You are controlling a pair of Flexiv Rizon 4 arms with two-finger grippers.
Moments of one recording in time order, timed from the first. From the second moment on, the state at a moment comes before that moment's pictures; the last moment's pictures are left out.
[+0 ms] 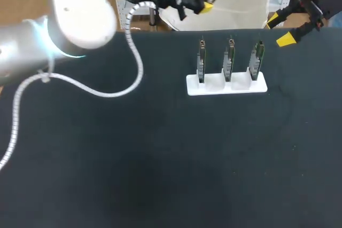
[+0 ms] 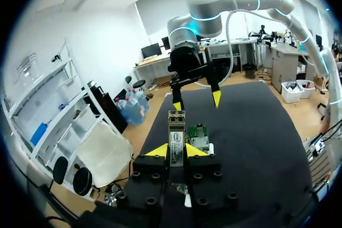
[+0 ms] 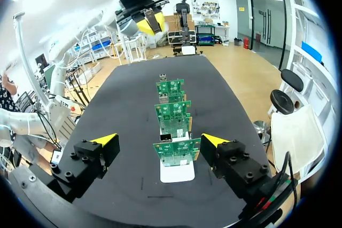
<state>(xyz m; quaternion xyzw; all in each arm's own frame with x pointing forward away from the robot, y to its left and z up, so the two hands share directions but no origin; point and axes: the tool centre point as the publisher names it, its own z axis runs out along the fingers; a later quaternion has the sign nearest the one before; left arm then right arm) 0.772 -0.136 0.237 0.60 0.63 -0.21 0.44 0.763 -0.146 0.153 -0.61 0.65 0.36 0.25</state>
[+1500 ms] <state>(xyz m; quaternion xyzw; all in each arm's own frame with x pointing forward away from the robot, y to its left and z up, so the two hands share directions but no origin) 0.773 -0.257 0.186 0.56 0.54 -0.43 0.46 0.763 -0.146 0.153 -0.61 0.65 0.36 0.25</state>
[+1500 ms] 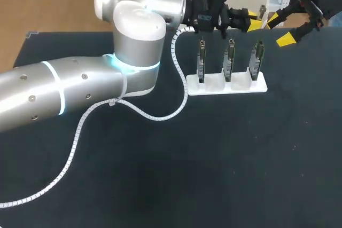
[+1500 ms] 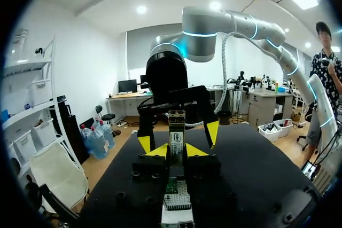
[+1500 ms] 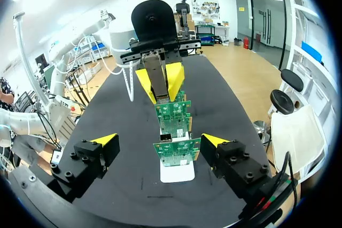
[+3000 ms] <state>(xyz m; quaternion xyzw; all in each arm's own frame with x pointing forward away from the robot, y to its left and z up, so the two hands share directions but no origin) 0.765 -0.275 0.176 0.52 0.55 -0.45 0.47 0.763 -0.146 0.153 -0.61 0.65 0.36 0.25</state>
